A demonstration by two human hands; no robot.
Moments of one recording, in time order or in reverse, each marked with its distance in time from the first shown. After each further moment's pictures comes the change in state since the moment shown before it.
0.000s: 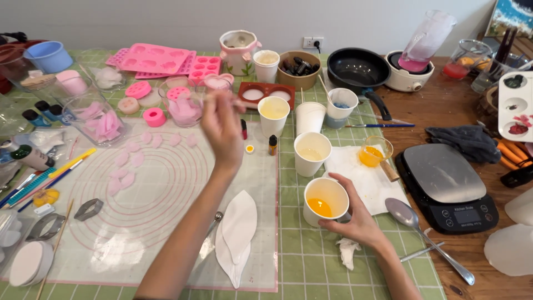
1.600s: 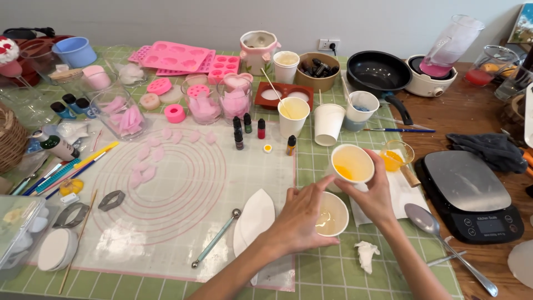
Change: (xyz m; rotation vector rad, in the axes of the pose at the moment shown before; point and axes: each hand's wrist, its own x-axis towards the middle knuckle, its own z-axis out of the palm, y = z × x) left_hand -0.141 0.069 0.007 0.600 -0.997 -0.208; right_hand 0.053 0.015 0.004 -0.087 0.346 -0.265
